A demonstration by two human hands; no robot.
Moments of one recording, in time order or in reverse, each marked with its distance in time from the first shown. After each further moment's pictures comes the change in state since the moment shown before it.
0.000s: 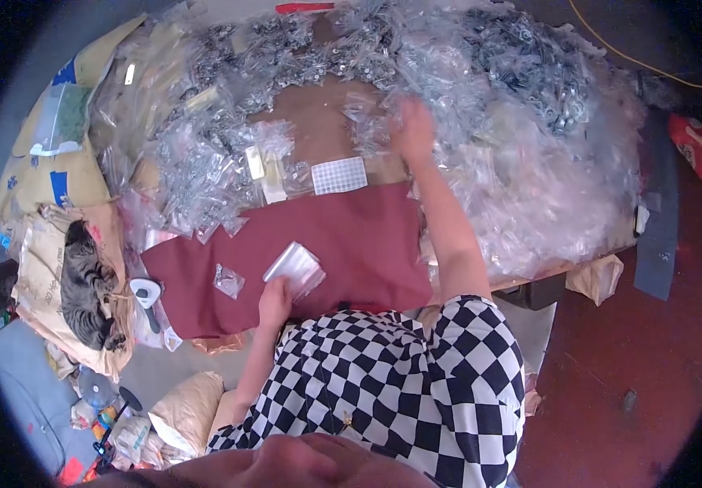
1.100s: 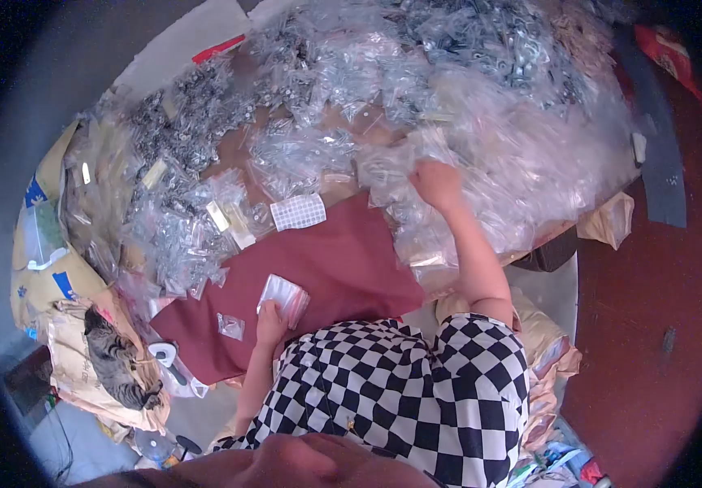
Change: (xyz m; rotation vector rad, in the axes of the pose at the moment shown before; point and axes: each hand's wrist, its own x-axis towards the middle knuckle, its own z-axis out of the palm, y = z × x) left_hand 0.041 -0.005 0.004 0.111 -0.248 -0.056; right_hand -0.083 0.070 -0.137 -0.231 -0.676 0.352
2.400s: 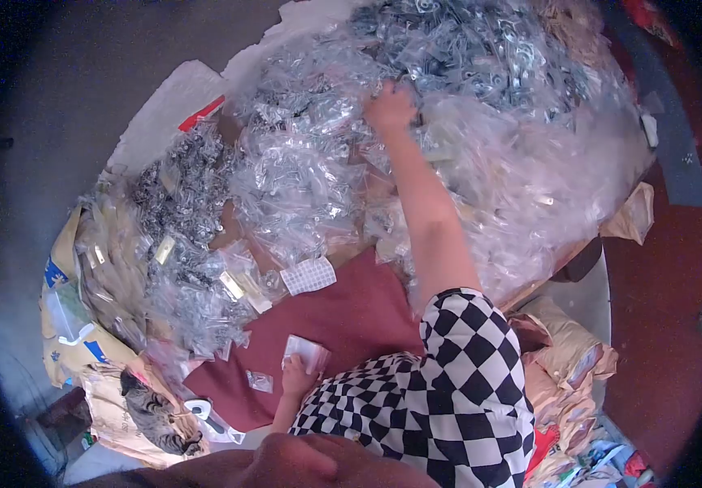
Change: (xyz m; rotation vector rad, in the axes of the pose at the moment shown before) left_hand 0.013 0.014 -0.005 0.272 -0.164 -0.099; right_hand 0.260 -0.022 -0.020 0.325 0.537 0.451
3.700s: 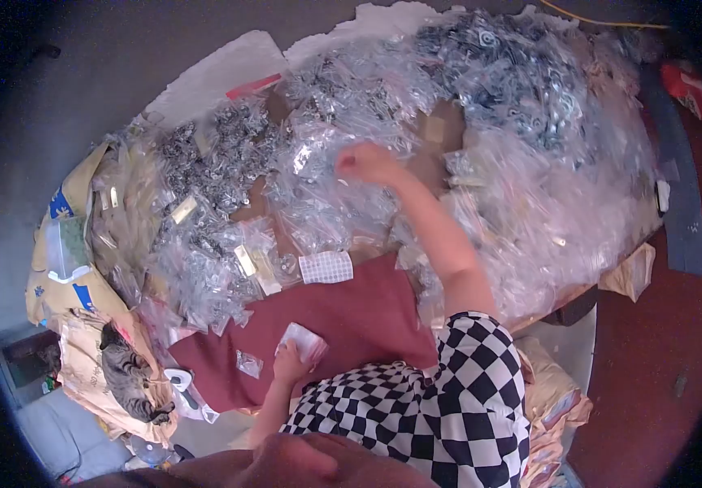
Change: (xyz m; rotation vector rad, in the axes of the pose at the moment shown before) left_hand 0.004 0.006 -0.008 -0.043 0.028 -0.086; right_hand -0.082 -0.054 -0.003 0.499 -0.797 -0.854
